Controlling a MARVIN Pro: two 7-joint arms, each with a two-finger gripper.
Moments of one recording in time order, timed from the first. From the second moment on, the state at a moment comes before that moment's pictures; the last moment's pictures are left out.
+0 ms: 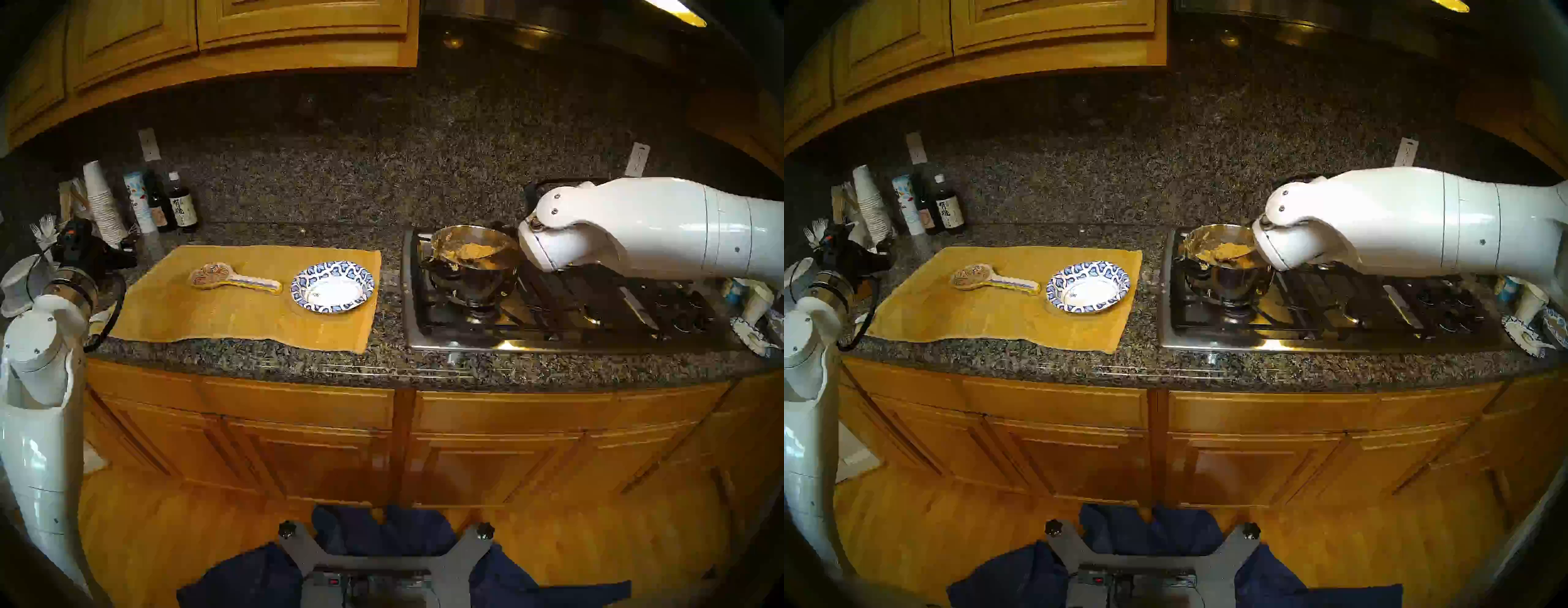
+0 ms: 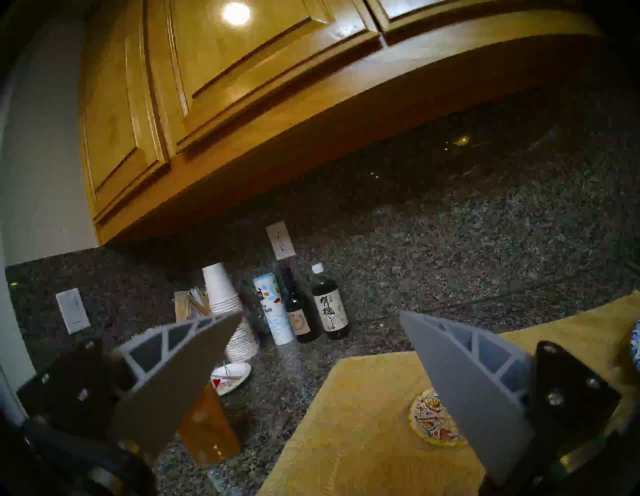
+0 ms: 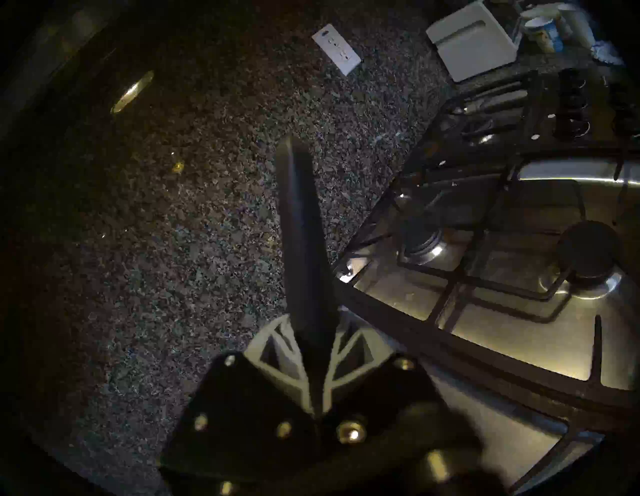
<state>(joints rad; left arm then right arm) 1.78 -1.05 -2.15 -2.05 -0.27 0.36 -0.04 0.45 -0.75 -0.64 -1.78 2.59 -0.96 -0.86</state>
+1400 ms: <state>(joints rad) 1.78 -1.04 -2.15 -2.05 -0.28 0.36 -0.04 0.43 -0.66 -0.50 -1.82 2.50 -0.96 -0.86</state>
